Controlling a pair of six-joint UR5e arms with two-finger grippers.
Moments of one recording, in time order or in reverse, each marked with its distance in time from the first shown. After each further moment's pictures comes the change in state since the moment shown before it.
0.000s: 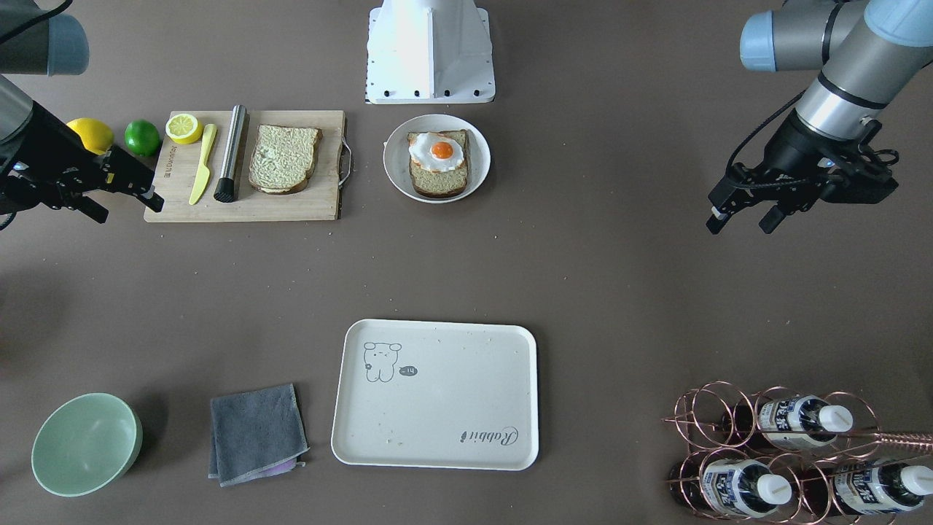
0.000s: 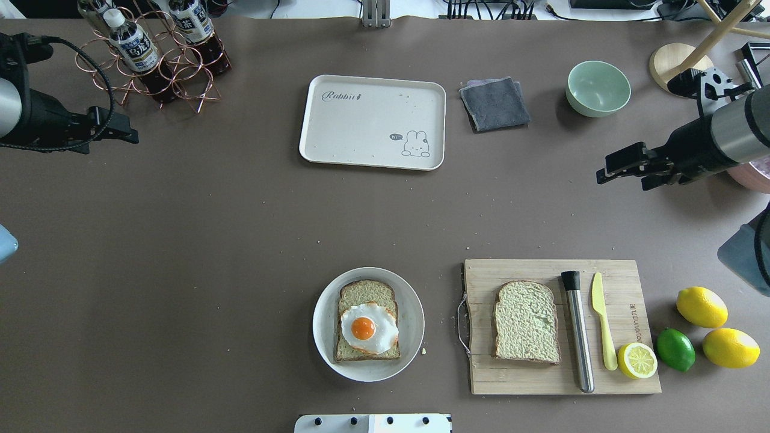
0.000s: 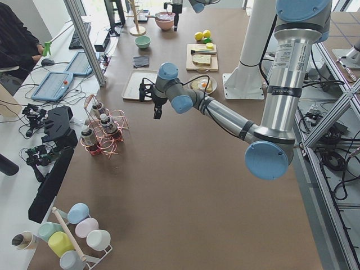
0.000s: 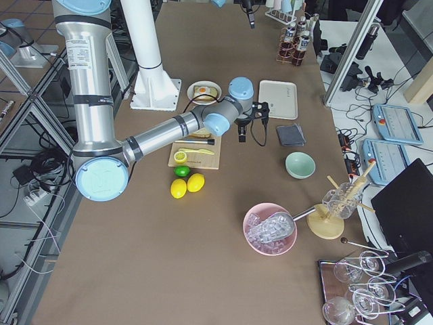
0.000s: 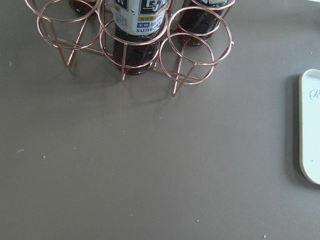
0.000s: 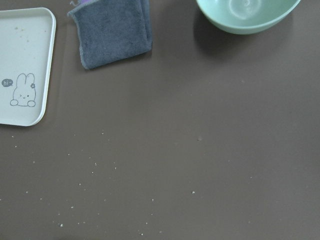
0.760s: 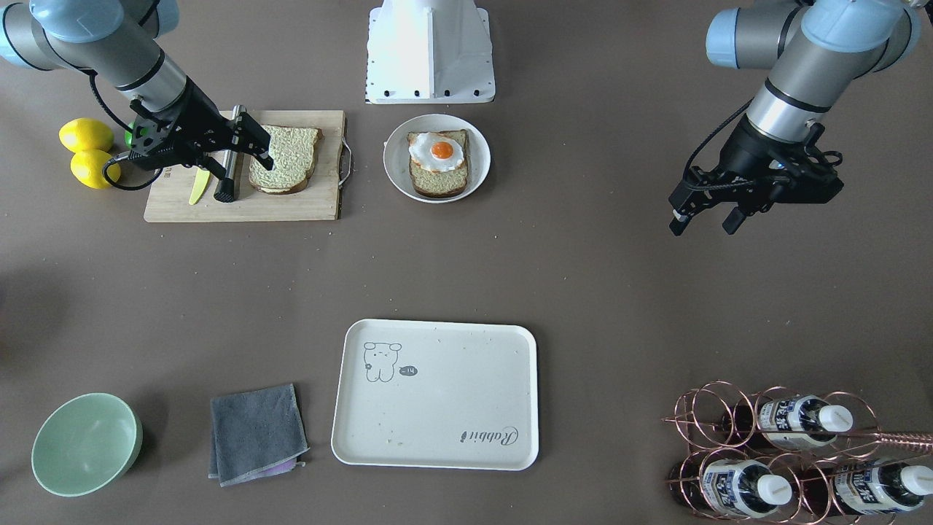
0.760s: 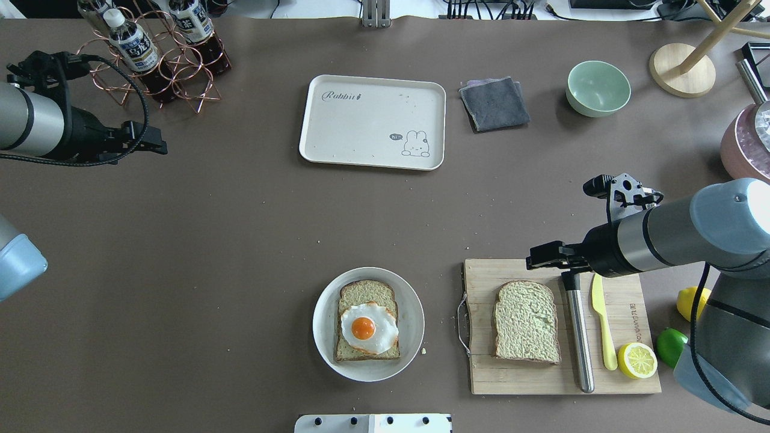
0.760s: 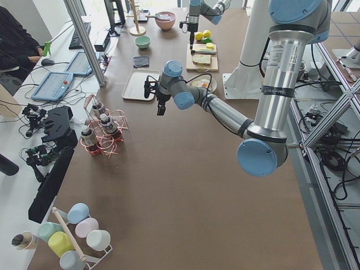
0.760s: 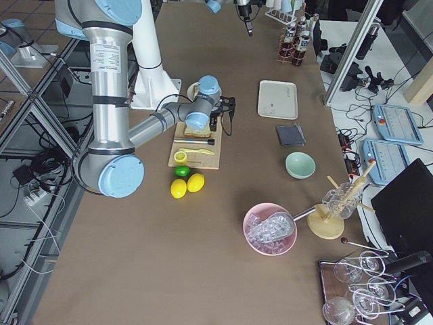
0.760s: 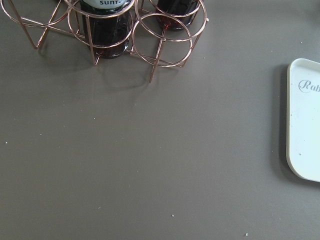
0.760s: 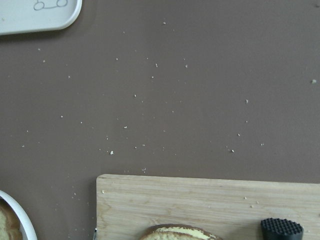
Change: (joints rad) left arm 0.064 -0.023 -0.001 0.005 0.064 -0.045; right arm -0.362 -0.086 0.066 0.164 -0.259 0.267
